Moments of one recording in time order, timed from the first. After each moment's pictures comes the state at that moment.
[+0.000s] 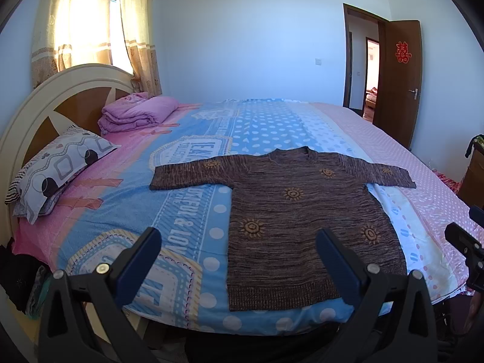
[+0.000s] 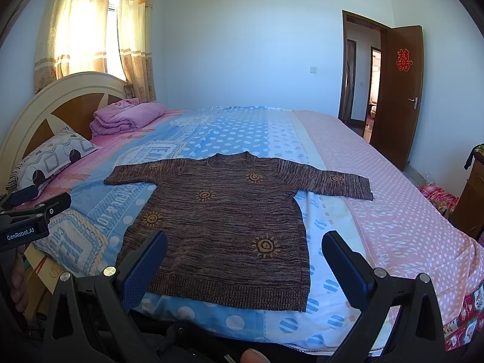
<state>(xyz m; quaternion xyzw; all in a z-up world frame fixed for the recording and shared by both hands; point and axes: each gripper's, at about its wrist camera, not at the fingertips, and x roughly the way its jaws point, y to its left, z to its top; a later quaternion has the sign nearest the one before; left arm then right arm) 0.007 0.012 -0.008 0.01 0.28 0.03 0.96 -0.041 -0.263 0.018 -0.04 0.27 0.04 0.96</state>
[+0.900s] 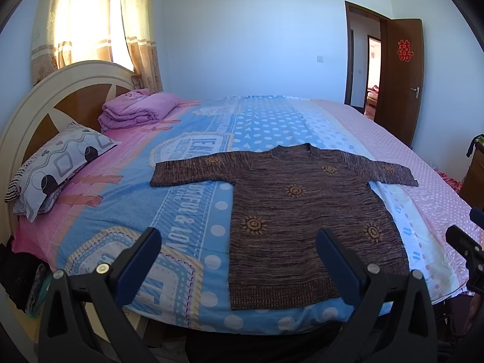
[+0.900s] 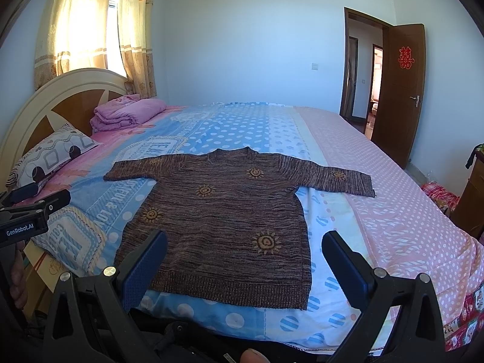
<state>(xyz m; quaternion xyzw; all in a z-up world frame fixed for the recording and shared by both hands) 0.011 0.015 -0.012 0.00 0.29 0.03 0.96 -0.037 -0.263 0.014 -0.04 0.28 0.04 0.96</state>
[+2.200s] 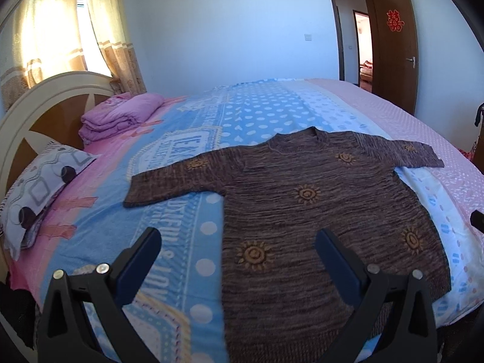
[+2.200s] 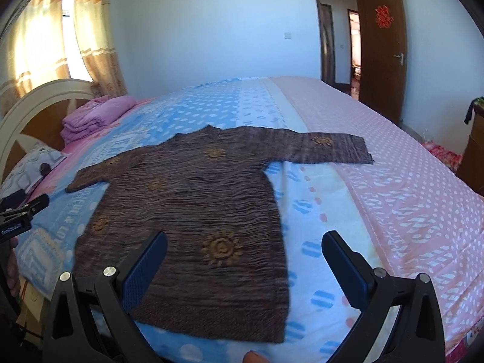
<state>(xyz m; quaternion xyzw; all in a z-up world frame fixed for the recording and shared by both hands) 0.135 -0.010 -0.057 0.07 0.32 0.02 0.94 0.061 -0.344 -0.053 0.03 0.34 0.00 0.94</state>
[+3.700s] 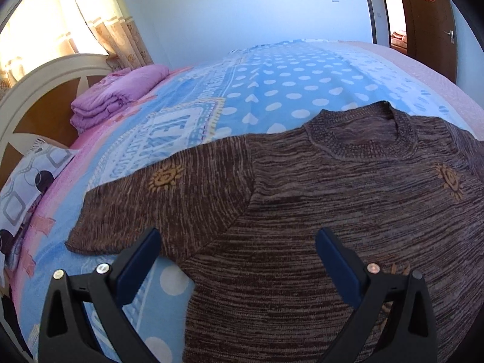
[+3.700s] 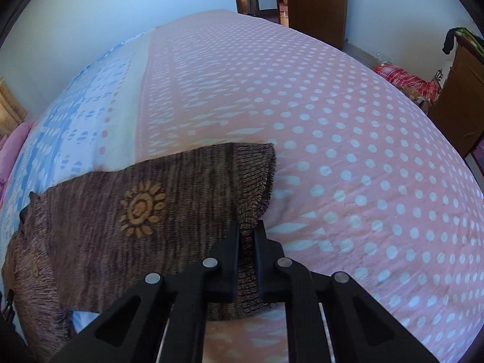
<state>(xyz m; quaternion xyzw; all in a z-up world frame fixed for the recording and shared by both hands) 0.350 -0.026 -0.147 0.09 0.39 0.10 0.91 0.357 -0.601 -0.120 0.13 0.48 -0.14 0.86</state>
